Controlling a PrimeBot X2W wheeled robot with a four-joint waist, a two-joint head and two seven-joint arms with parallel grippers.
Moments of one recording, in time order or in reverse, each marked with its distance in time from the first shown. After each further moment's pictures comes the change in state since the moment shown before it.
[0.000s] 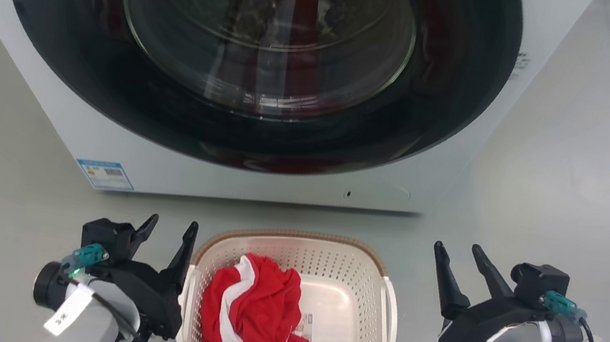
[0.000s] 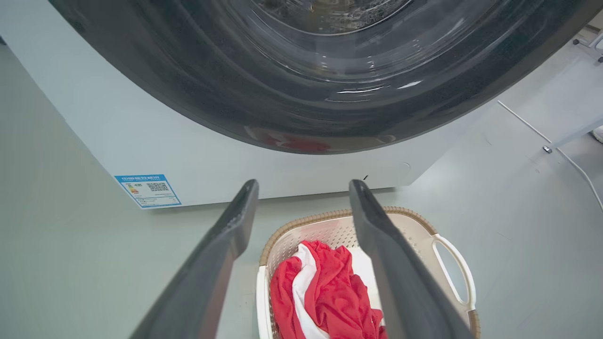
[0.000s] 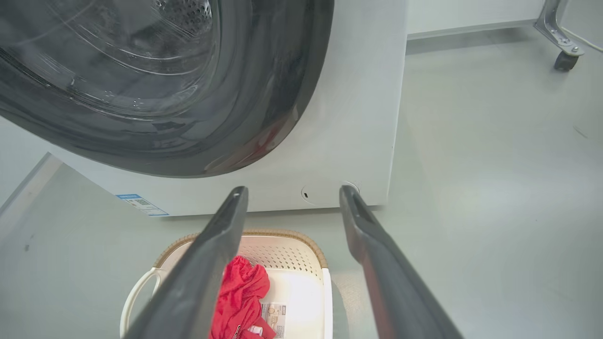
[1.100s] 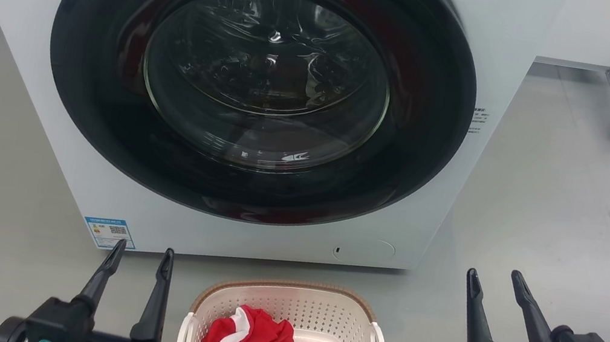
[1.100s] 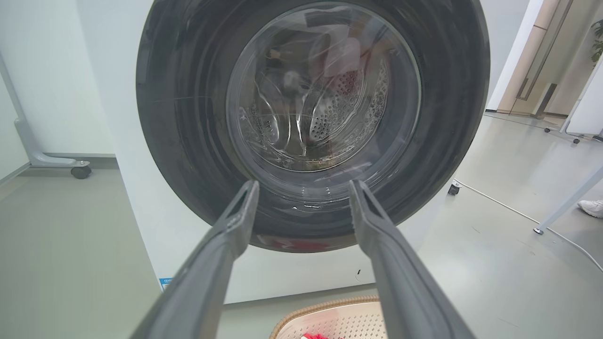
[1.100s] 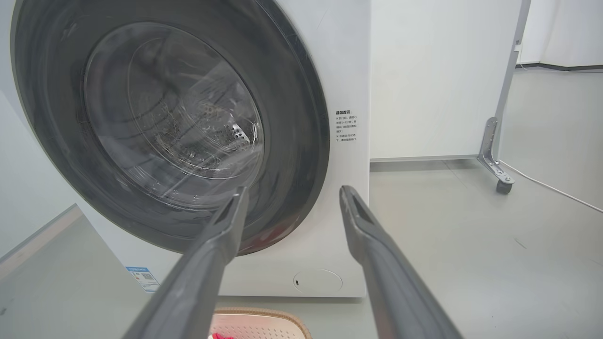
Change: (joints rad) left arm 0.450 0.086 0.127 -0.741 0.165 0.183 0.000; right arm 0.385 -0.102 -0.177 -0.617 -0.188 -0.165 -0.004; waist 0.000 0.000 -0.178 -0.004
